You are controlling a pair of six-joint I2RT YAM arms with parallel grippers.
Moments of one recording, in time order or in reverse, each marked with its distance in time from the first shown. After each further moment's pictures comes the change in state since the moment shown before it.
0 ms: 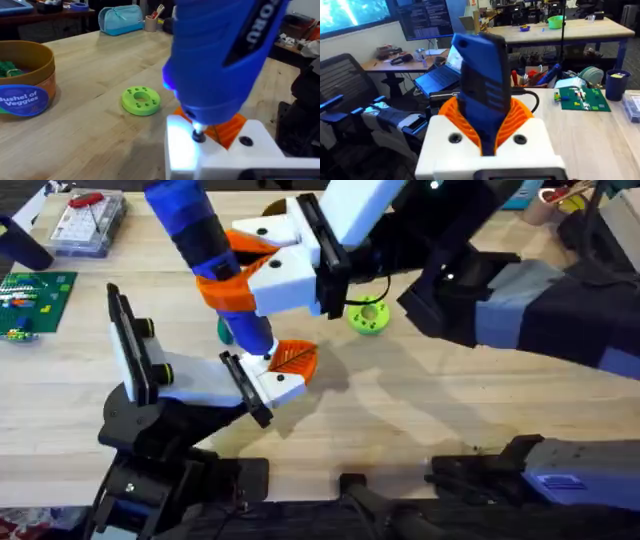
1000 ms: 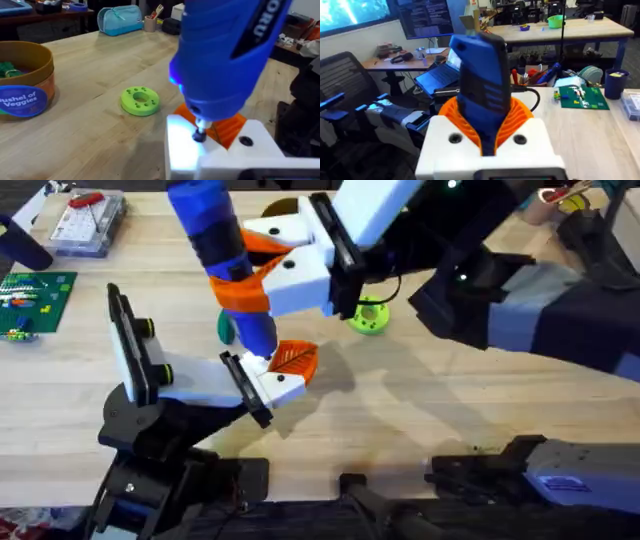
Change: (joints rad) left arm 0.000 0.000 0.000 0.000 0.003 0.000; right arm -0.025 -0.038 -0.026 -0.008 -0.024 0.006
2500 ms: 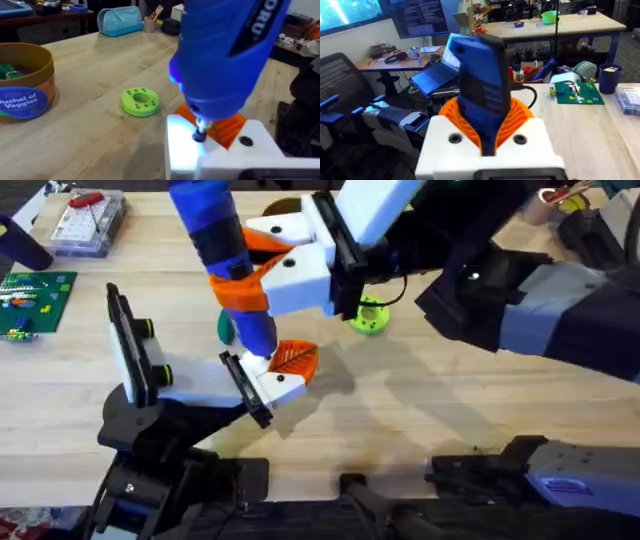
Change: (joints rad) left arm -0.001 -0.002 0.000 0.002 0.000 0.003; right arm 0.008 -0.038 0.007 -0.093 0.038 -0.039
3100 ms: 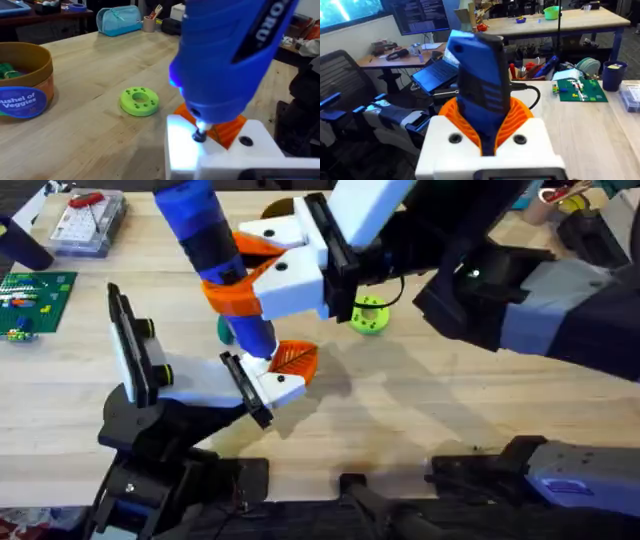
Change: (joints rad) left arm 0.000 0.000 0.000 -0.001 0.003 0.000; right arm 0.019 0.000 0.024 -0.077 0.004 -0.034
